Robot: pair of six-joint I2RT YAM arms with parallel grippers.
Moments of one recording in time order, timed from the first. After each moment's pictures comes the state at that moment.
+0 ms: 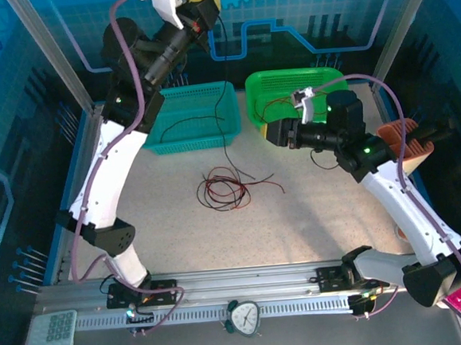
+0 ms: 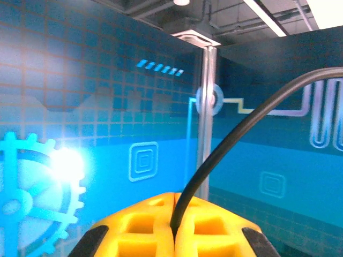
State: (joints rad) left arm -0.48 1.77 2.33 -0.13 0.21 -0.16; right arm 0.36 1.14 1.23 -0.46 -0.61 0.55
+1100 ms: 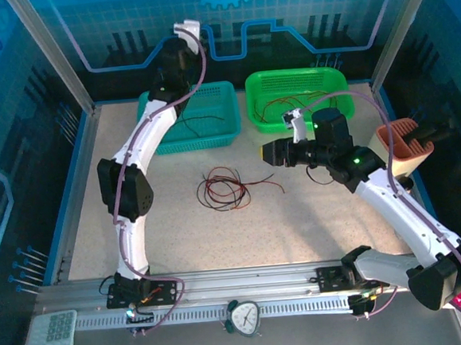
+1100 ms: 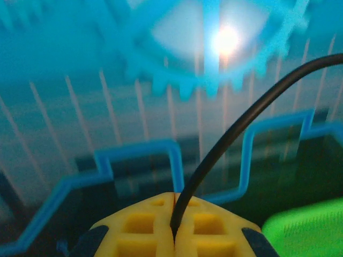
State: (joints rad) left arm -0.31 2.09 2.06 -0.04 -0.19 0.07; right arm 0.43 1.12 1.11 -0.50 -0.50 0.44
